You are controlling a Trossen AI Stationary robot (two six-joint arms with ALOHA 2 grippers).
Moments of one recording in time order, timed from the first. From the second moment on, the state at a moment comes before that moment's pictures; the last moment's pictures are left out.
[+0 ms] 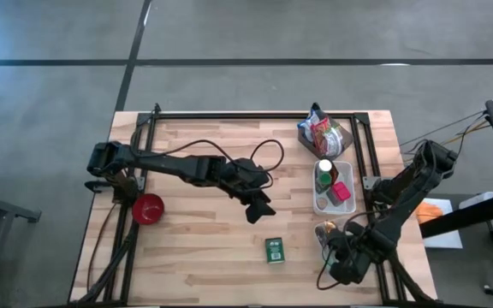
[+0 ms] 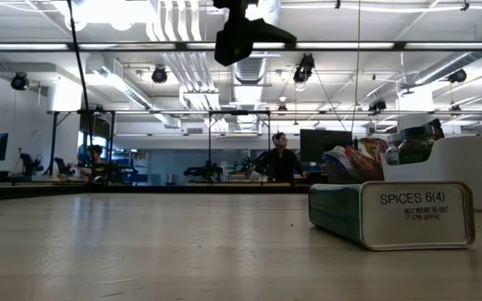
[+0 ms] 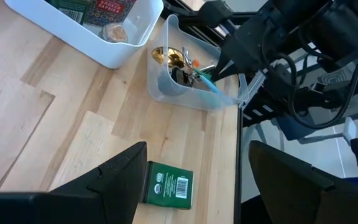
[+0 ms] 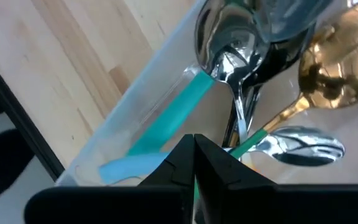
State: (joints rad) left arm -0.08 1.75 1.43 -0.30 0.23 -0.65; right arm 0.91 1.47 0.95 -0.85 0.07 1.48
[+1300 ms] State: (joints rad) left arm -0.08 1.75 1.43 -0.30 0.23 -0.60; right arm 0.89 1.54 0.94 -0.91 -0.17 1.29
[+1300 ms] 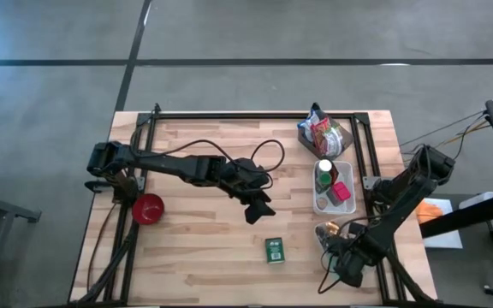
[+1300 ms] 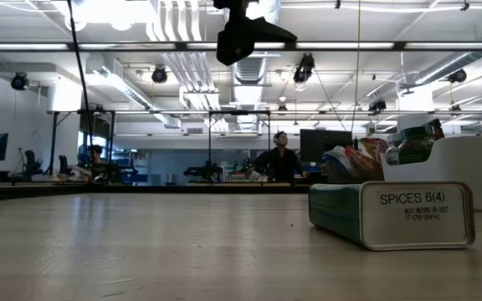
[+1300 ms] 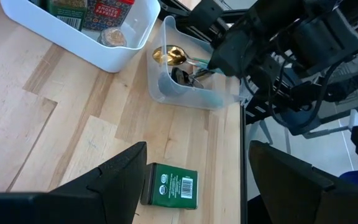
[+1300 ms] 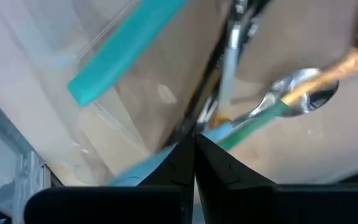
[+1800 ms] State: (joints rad) left arm -0.08 1.75 1.43 -0.31 0.23 -0.60; right arm 0.89 1.52 1.00 -0.99 -0.24 1.30
